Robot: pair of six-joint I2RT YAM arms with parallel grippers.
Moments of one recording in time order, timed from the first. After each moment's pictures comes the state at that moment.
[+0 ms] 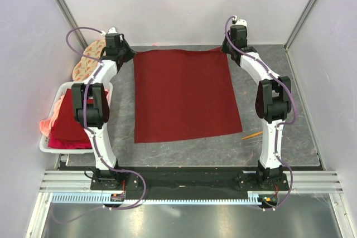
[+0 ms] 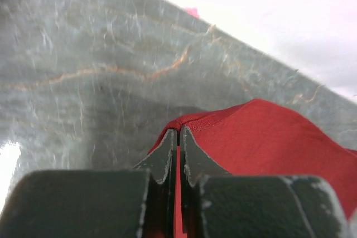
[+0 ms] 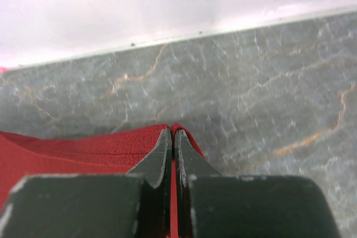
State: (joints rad) left arm -0.02 2.05 1.63 -0.08 0.08 -0.56; right arm 0.20 2.20 1.88 -0.15 0.13 0.32
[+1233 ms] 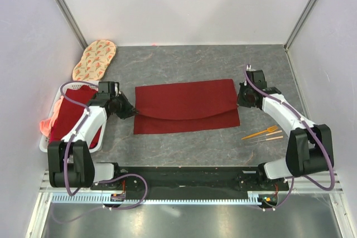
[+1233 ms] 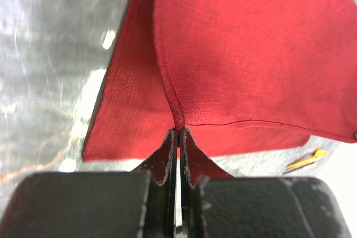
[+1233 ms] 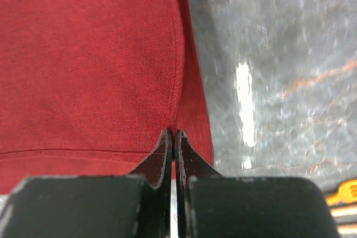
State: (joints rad) left arm 0.00 1.31 0.81 -0.48 0.29 -0.68; right arm 0.17 1.44 0.97 -0.47 0.02 0.37
